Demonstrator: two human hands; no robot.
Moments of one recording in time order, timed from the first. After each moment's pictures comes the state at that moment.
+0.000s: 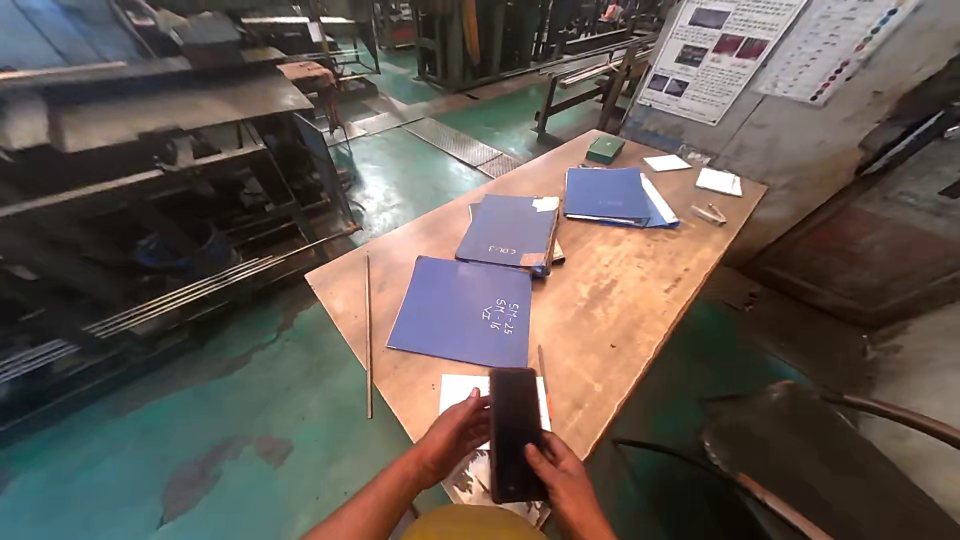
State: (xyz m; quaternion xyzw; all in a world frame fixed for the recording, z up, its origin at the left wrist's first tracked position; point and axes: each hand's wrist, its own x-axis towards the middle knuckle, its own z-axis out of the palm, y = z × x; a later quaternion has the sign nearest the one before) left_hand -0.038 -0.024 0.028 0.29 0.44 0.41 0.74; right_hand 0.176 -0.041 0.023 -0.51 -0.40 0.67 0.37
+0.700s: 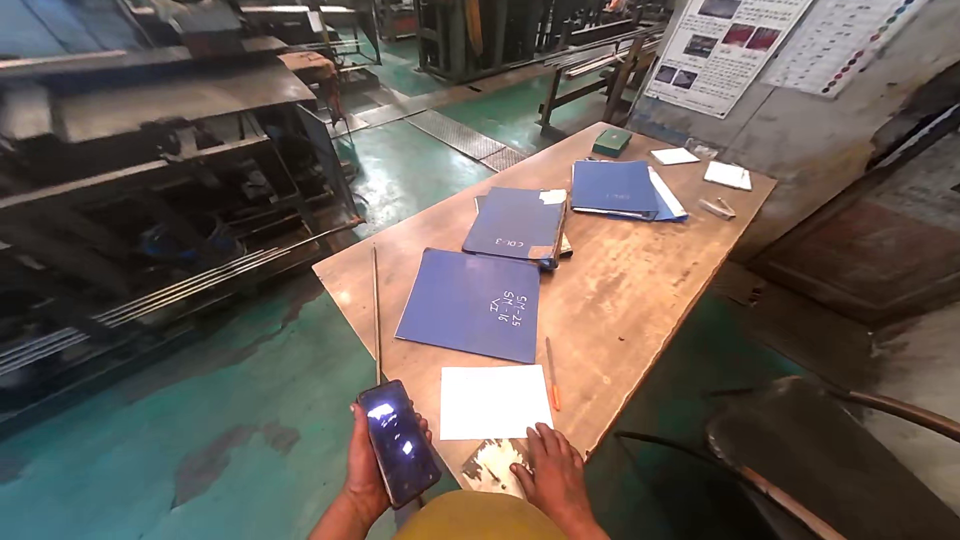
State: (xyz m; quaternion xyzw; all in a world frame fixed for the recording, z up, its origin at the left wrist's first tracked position) left_hand -0.116 -0.096 -0.009 0.01 0.35 0.67 0.65; right_hand 0.174 -0.042 -0.041 -0.58 -0.79 0.21 0.01
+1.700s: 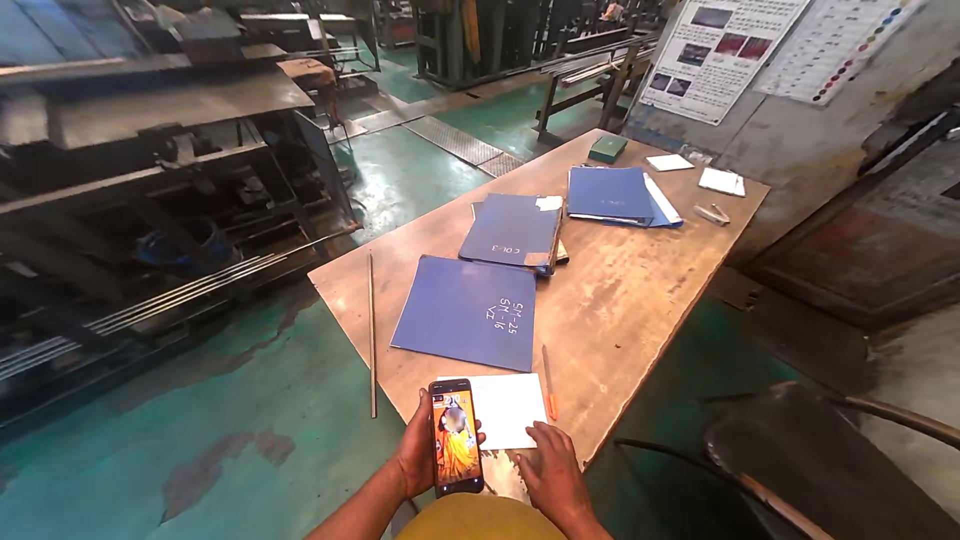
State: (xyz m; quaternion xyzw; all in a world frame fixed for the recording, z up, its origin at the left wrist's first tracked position) left_hand -0.080 -0.043 -0.024 0.07 0.36 0.47 0.81; right_hand 0.181 -0.025 -0.051 -0.56 -0.77 0.24 0.19
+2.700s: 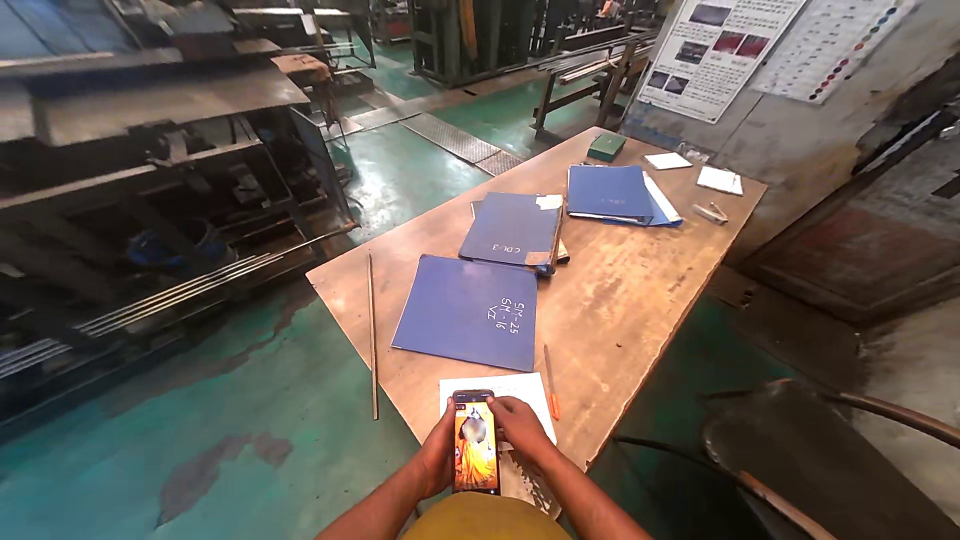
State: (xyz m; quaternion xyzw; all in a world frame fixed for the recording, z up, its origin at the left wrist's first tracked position) left_hand -0.059 -0.035 -0.040 0.11 0.40 0.42 0.81; right_hand 0.111 0.041 -0.029 -0.57 -0.51 0.63 0.14
